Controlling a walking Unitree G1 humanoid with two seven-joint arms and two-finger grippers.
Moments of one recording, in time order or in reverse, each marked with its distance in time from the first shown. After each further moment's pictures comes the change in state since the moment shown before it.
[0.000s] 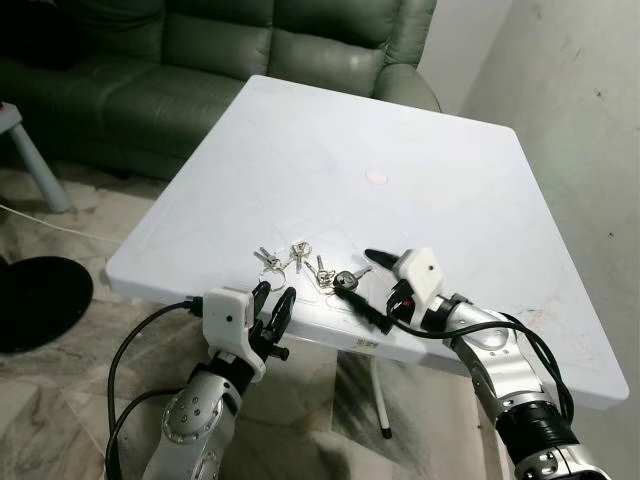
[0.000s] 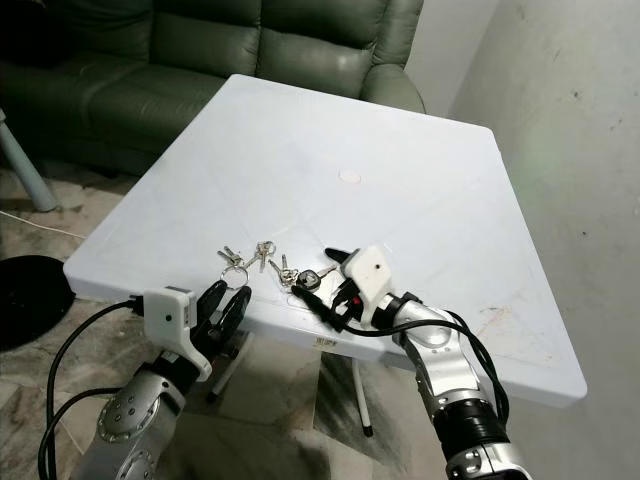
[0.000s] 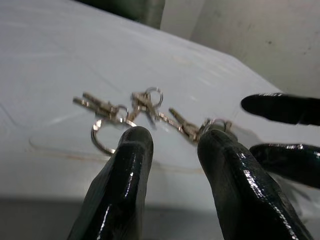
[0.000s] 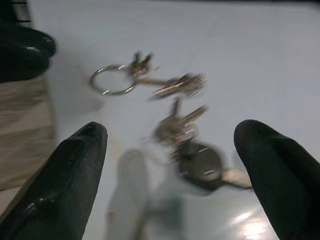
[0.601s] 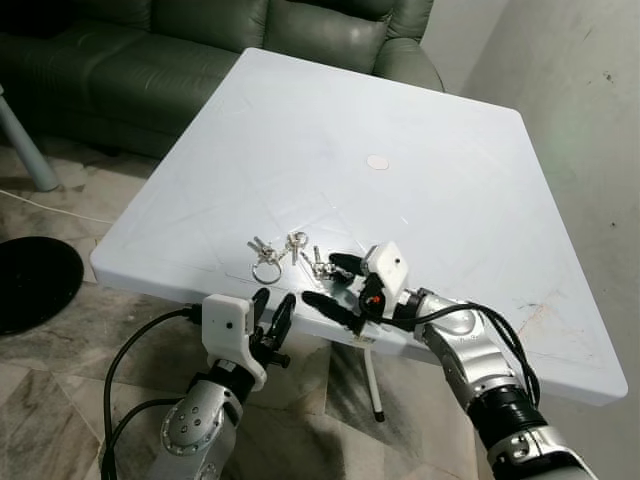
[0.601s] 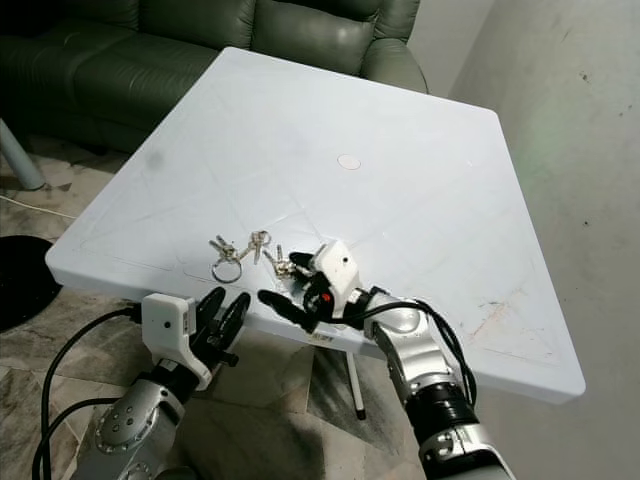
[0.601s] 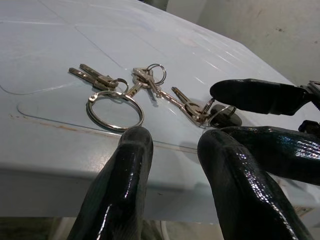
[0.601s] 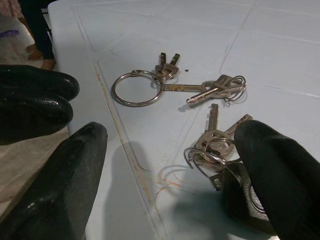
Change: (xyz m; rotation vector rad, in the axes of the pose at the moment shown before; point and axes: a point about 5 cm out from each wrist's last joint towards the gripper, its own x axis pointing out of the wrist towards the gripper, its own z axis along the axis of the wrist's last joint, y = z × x) left arm -0.004 -0.005 0.001 -0.009 0.020 0.022; right arm 0.028 0.011 0.011 0.043 -0.030 0.067
